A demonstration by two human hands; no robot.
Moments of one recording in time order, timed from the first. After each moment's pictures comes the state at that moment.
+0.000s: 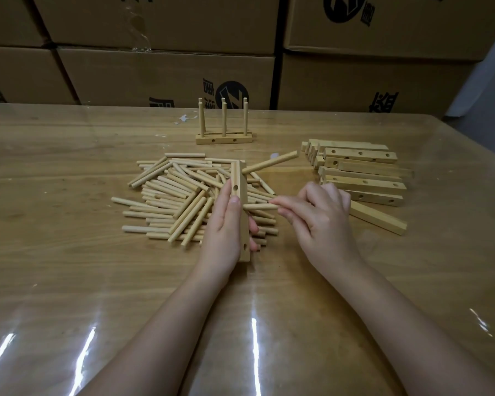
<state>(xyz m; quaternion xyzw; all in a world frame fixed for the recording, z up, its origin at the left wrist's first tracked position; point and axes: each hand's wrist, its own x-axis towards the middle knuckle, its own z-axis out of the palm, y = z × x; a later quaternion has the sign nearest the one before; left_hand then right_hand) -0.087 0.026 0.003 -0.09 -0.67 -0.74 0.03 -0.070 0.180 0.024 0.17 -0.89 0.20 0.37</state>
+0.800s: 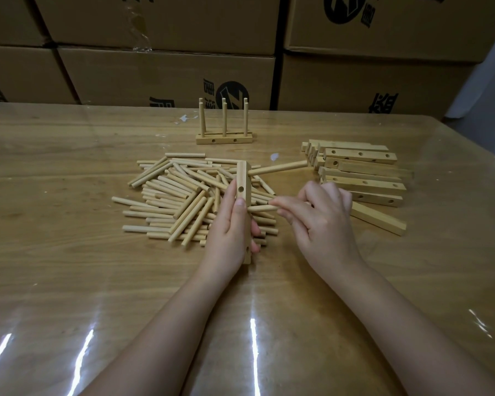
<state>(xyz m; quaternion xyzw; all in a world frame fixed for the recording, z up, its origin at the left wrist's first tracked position) -0.085 0.029 0.002 -0.13 -0.70 -0.70 0.05 -0.066 0.176 0.027 0.17 -0.89 0.16 0.39</state>
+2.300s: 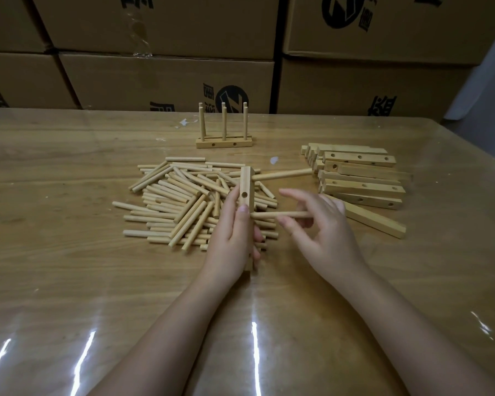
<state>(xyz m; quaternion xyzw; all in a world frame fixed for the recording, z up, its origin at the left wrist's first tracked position) -0.087 0.029 -0.003 -0.12 -0.72 -0.68 0.05 -0.063 0.182 0.025 0.17 -0.89 0.32 0.29</state>
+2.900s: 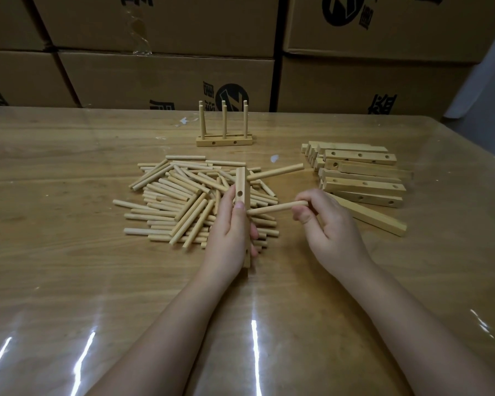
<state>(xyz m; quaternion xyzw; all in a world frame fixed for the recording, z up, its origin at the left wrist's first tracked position) -0.085 0.028 0.002 -0.10 -0.71 -0.69 0.04 -0.071 0.192 0.020 0.18 -0.88 0.35 0.28</state>
